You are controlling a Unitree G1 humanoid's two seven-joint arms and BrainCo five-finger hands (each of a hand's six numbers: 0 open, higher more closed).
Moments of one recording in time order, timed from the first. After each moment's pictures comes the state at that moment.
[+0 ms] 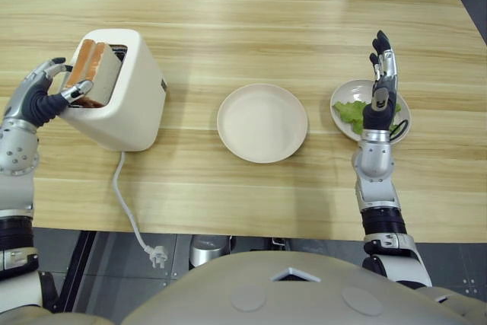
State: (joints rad) left arm 0.01 0.85 0.31 0.27 0.34 -0.23 -0.15; right arm -0.11 -0.17 -0.08 0.29 -0.23 -0.71 -0.23
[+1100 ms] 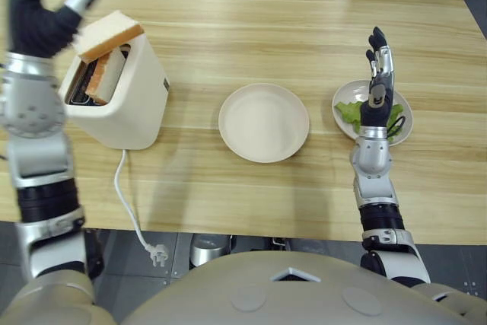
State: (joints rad) left arm -0.24 0.57 0.22 -0.16 0.06 -0.33 -0.11; right arm -0.15 -0.16 -0.08 0.32 -0.22 -0.71 -0.22
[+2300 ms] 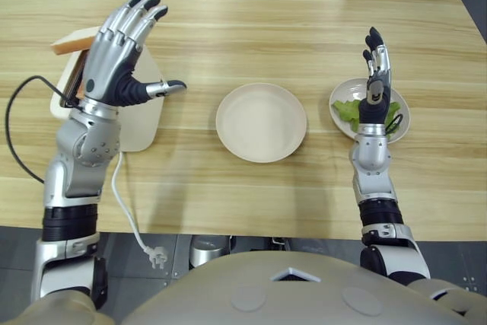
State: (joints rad) left arm -0.09 0.61 0.17 -0.13 0.65 -0.47 0.11; right arm -0.18 -0.16 -0.09 0.39 -0.22 -0.73 -0.20
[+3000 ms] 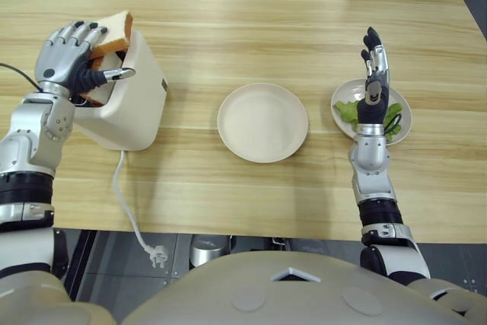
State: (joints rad) left arm -0.30 0.86 0.03 0.48 0.80 -0.30 0.11; right arm -0.18 -0.16 -0.08 0.39 -0.22 -0.73 -0.20
